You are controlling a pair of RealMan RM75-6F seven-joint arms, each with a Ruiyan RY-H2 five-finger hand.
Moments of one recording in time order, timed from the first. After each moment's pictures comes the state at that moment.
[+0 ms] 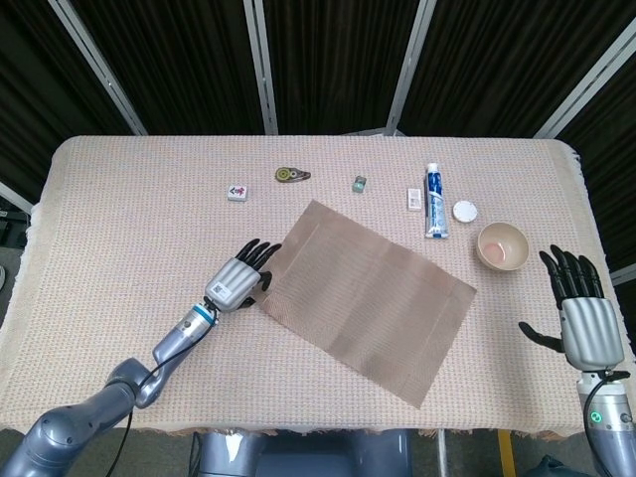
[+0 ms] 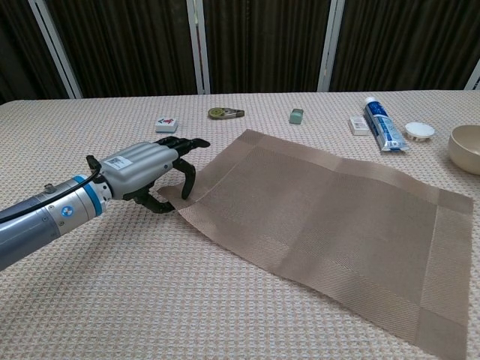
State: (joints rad) left arm -0.78 -2.00 0.00 -0.54 1.63 1.11 -0.30; right arm 0.18 -1.19 0.12 -1.53 -1.48 1.52 0.03
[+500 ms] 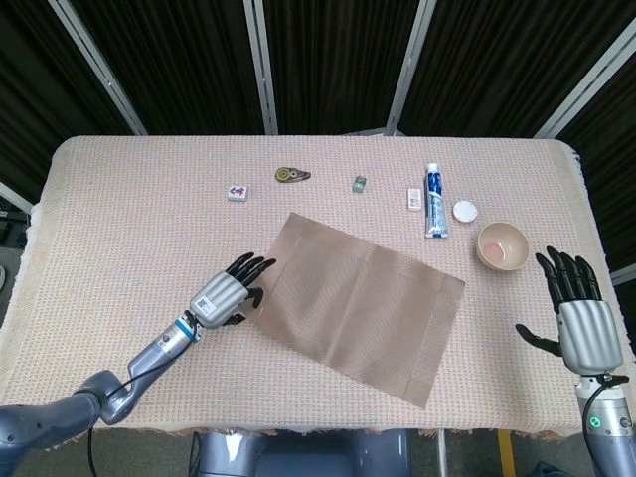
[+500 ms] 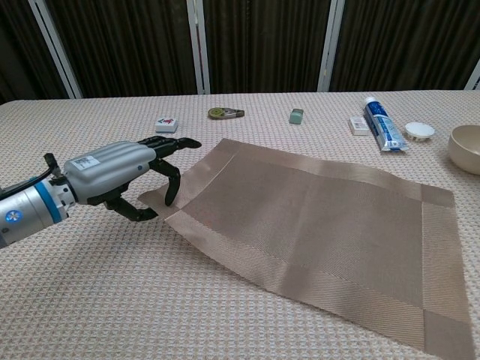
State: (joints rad) left arm -0.72 -1.77 0.06 -0.92 1.67 1.18 -0.24; right arm 0.17 -1.18 0.12 -1.56 -1.52 1.55 0.01
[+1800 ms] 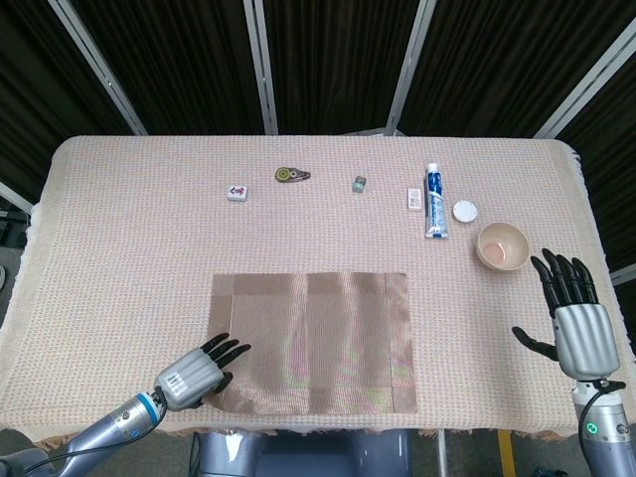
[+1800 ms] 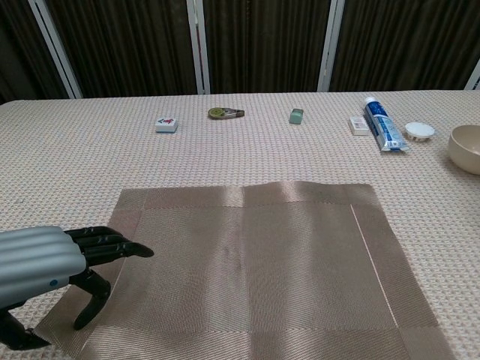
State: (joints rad) left arm -0.59 -1.34 0.25 -1.71 1.62 0.98 0.32; right arm 0.15 -1.18 0.12 -1.58 -1.56 1.57 -0.02
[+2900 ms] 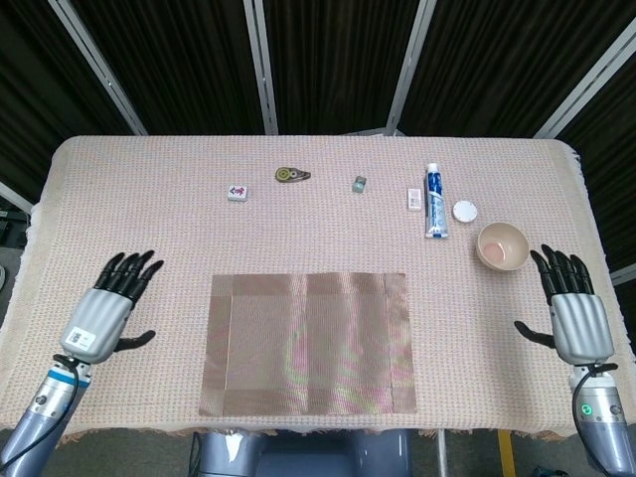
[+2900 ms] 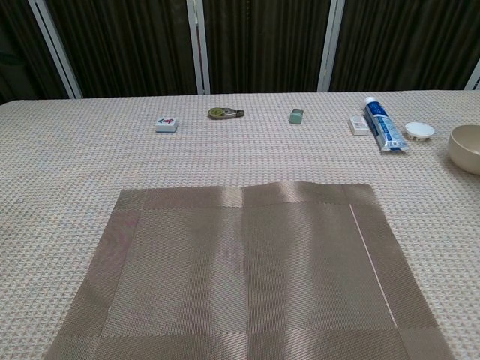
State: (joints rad) left arm -0.39 -1.15 0.05 -1.86 1.46 1.43 0.30; right arm 0.20 -1.19 0.15 -1.55 -1.44 1.42 -0.05
